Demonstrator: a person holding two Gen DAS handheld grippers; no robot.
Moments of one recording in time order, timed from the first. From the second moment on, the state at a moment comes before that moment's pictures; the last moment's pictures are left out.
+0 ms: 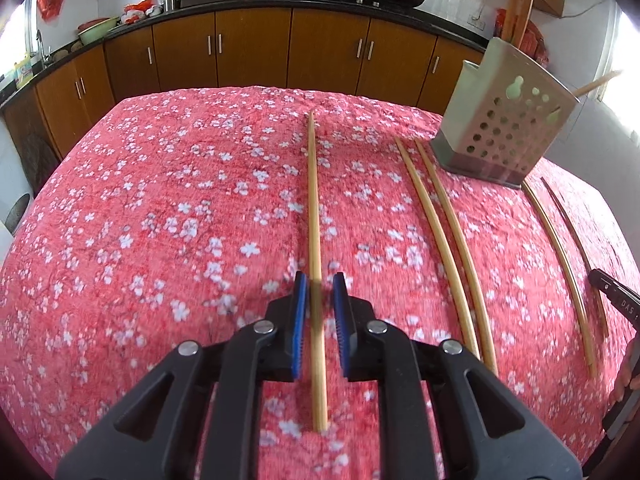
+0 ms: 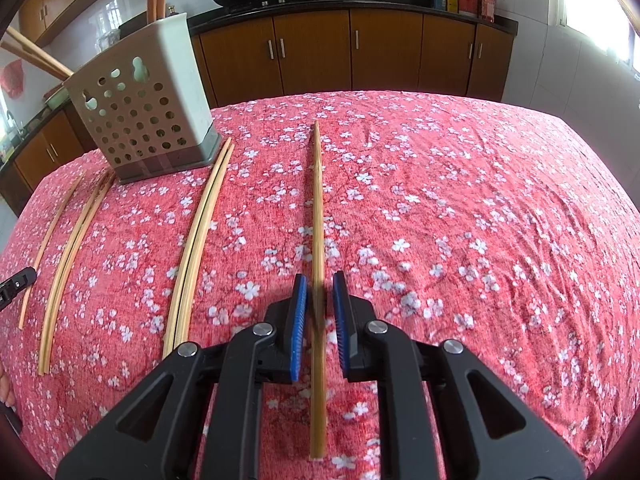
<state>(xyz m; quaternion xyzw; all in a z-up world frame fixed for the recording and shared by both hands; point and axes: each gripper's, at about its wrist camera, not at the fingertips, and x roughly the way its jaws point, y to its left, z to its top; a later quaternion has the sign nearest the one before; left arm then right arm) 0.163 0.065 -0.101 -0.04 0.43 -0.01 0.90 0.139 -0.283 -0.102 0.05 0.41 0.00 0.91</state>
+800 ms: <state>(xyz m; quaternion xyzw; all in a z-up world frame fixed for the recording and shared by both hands) 0.136 0.081 0.003 -0.05 0.30 -0.01 0.95 0.100 -0.304 -0.008 0.09 0.27 0.01 0.96</state>
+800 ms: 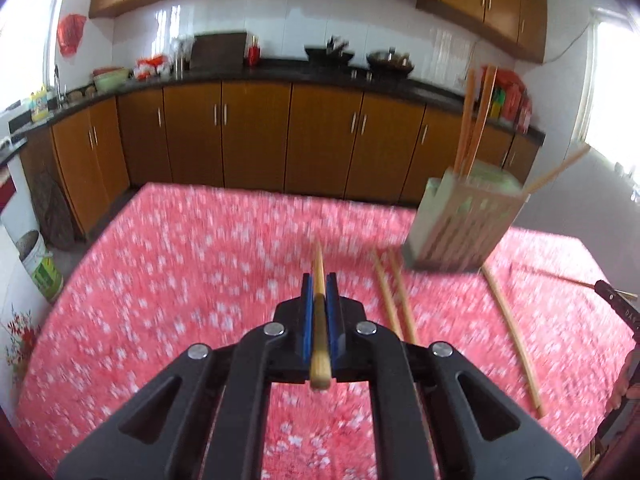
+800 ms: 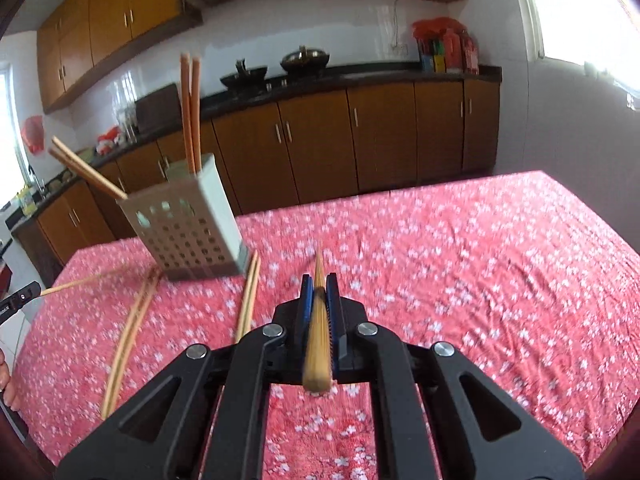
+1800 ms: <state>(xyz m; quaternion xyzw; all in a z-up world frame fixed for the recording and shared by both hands) 0.150 0.001 0.172 -0.08 0.12 -0.12 0.98 0.122 -0.257 0.146 0.12 0.05 0.09 0.99</state>
